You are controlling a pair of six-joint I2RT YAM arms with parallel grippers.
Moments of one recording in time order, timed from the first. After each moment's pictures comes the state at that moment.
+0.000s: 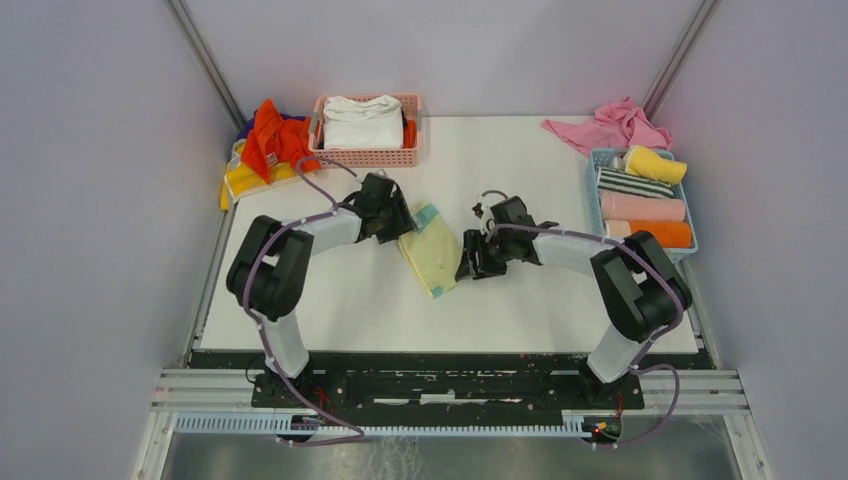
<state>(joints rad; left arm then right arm) -0.44 1.78 1.00 -0.10 0.03 -0.74 0.49 1.74 0.95 -0.22 -0.43 0.38</state>
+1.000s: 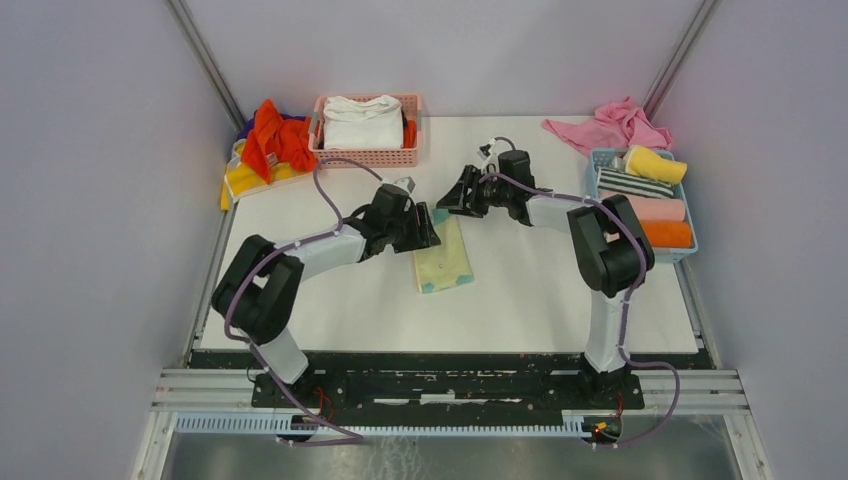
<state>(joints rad) -0.57 1.66 0.97 -0.05 0.14 -0.65 0.36 1.98 1.20 0.22 -0.66 0.71</state>
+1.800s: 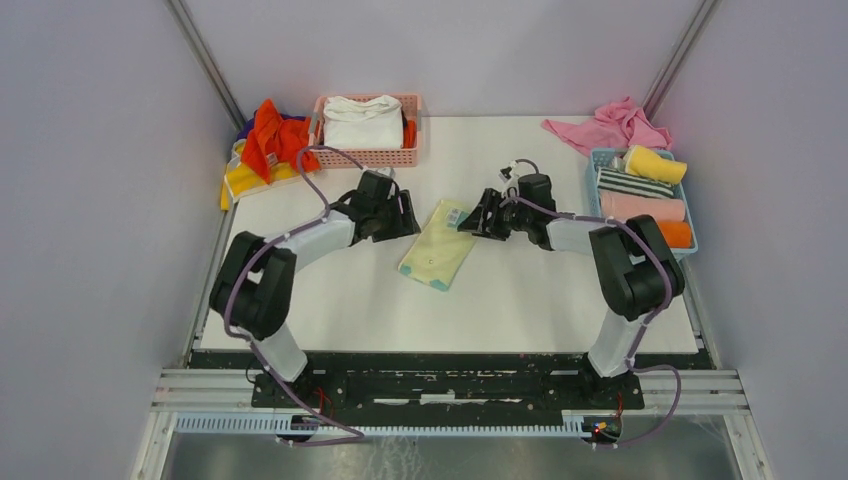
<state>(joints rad) -0.47 1.74 1.07 -0.20 0.08 -0.56 0.30 1.85 0.91 0.29 -0.59 0.68</state>
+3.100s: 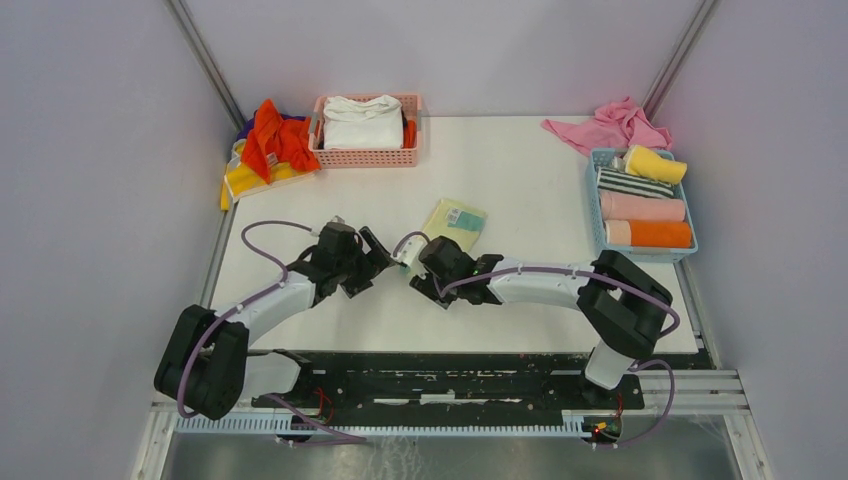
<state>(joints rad) -0.41 1.25 0.54 -0.13 0.07 -0.99 1.01 1.70 0.96 -0.19 0.14 -0.13</state>
